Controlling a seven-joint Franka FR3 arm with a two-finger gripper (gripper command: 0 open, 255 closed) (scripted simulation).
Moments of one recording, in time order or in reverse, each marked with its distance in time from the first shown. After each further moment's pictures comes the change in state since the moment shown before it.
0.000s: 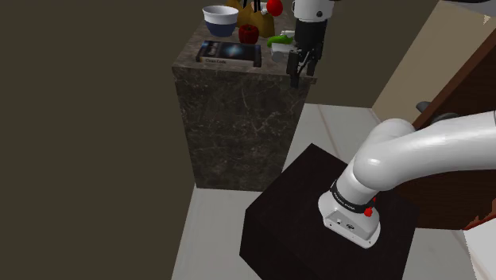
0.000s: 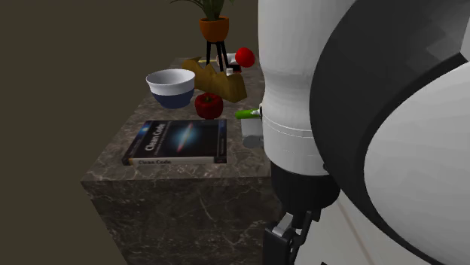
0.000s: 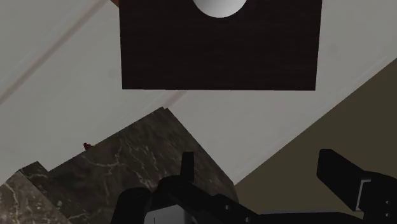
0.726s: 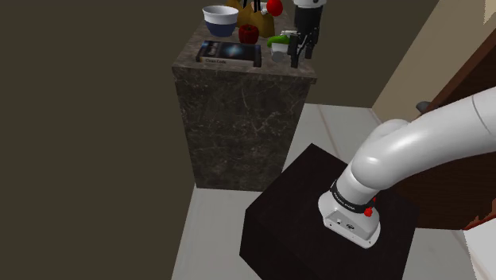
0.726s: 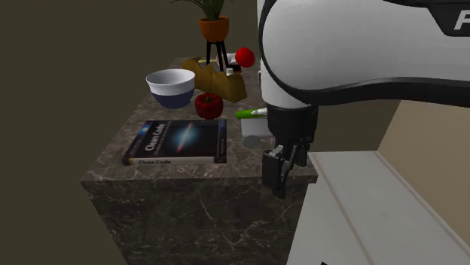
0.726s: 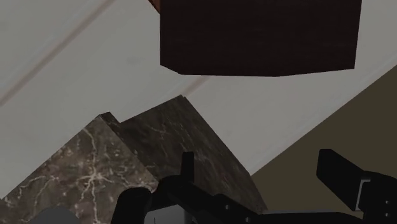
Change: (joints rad) arm -0.049 0.231 -0.151 0.180 -0.100 0.059 -0.185
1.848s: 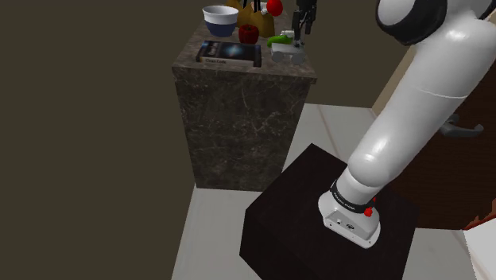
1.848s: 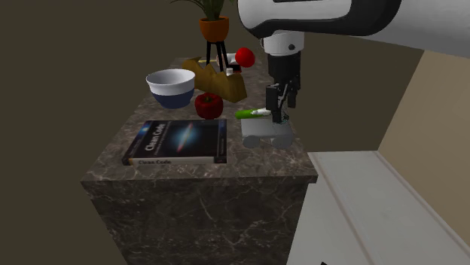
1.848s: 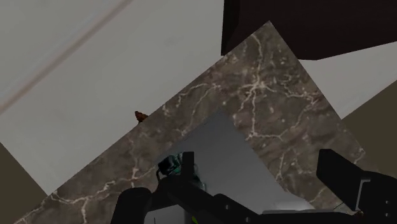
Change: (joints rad) arm -0.101 0.583 -0.240 0.620 0.044 -0.019 -0.396
